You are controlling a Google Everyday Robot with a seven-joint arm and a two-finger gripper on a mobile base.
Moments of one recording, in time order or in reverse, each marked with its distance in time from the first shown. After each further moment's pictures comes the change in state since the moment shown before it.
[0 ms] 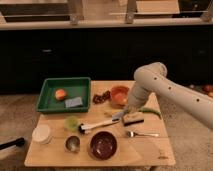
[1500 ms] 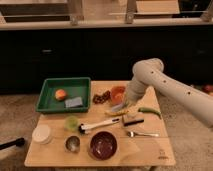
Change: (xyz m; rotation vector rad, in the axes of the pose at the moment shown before) arm 0.011 -0.041 0.011 0.022 -0.038 -0.011
